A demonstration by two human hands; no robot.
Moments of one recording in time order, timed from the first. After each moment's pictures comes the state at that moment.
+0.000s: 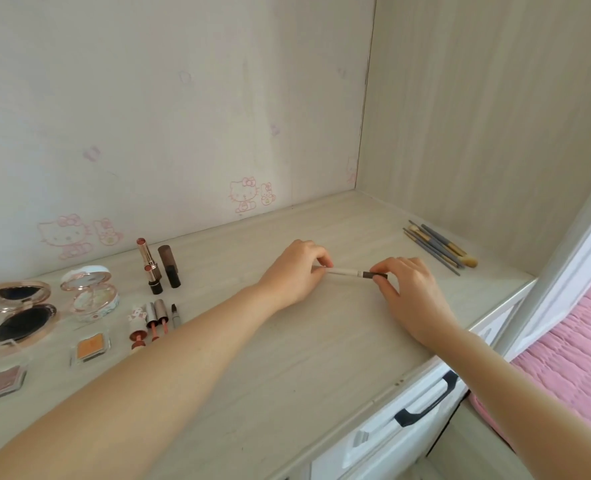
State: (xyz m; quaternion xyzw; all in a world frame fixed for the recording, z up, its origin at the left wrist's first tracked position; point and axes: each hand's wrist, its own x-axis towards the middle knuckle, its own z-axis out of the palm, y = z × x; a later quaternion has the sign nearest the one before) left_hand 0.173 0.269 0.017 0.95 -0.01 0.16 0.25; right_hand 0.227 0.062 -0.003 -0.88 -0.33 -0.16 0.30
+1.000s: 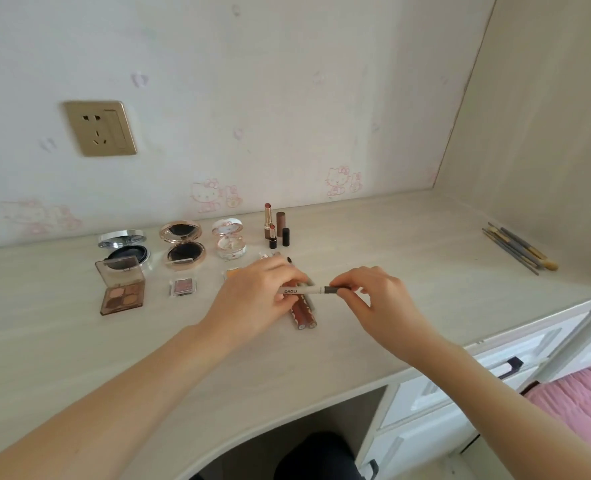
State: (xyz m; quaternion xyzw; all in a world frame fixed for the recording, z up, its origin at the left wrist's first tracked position) left_hand -0.086 0.333 0.037 0.95 0.06 0.28 0.15; right_hand 0.047 0.160 0.029 -0.79 -0.51 -0.06 0.34
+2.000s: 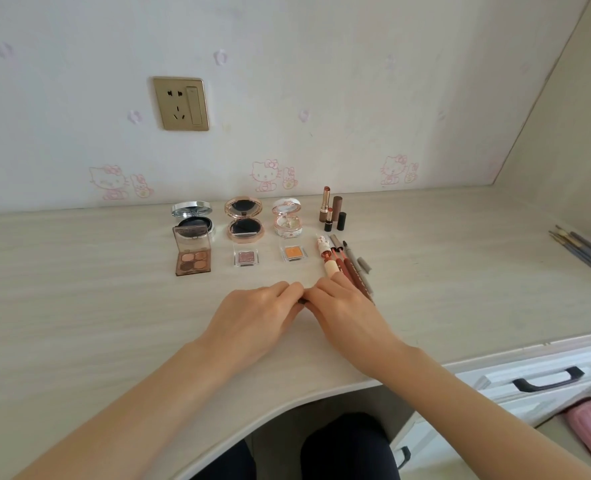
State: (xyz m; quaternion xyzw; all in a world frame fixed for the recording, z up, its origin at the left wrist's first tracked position) left_hand -0.179 0.350 0.007 0.95 0.09 0.28 -0.05; right_hand -0.043 0.235 0.003 -0.69 -0.67 -0.16 0.20
